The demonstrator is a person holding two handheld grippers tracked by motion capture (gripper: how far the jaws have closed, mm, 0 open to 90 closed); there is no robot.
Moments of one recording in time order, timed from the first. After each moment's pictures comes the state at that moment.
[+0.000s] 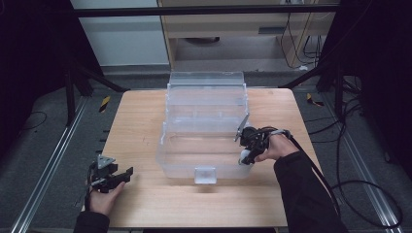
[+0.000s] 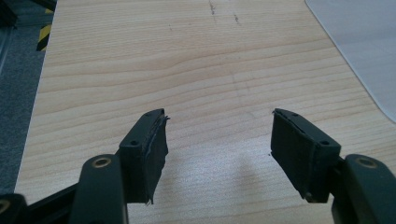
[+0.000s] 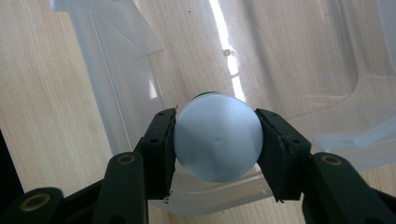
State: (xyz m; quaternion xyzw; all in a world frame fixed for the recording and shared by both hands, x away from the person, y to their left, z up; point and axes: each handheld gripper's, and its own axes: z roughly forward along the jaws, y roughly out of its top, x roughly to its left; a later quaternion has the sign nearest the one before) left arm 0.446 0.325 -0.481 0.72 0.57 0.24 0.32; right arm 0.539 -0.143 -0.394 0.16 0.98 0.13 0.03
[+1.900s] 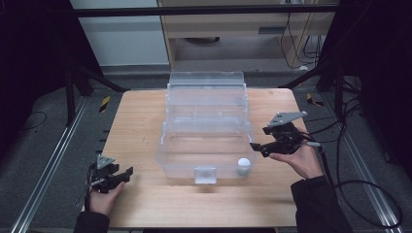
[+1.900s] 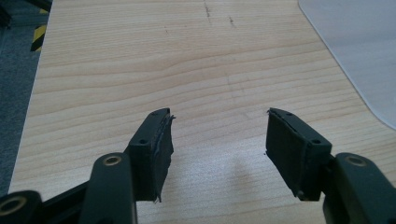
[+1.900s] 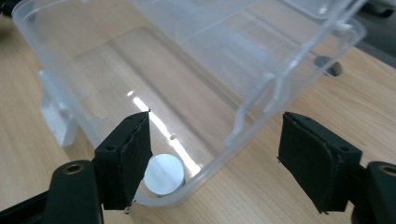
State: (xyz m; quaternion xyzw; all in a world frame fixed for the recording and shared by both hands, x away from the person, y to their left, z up) left arm 0.444 0.325 -0.480 0.72 0.57 0.24 0.33; right arm 0.491 -0.212 -0.353 0.33 0.84 0.39 0.17
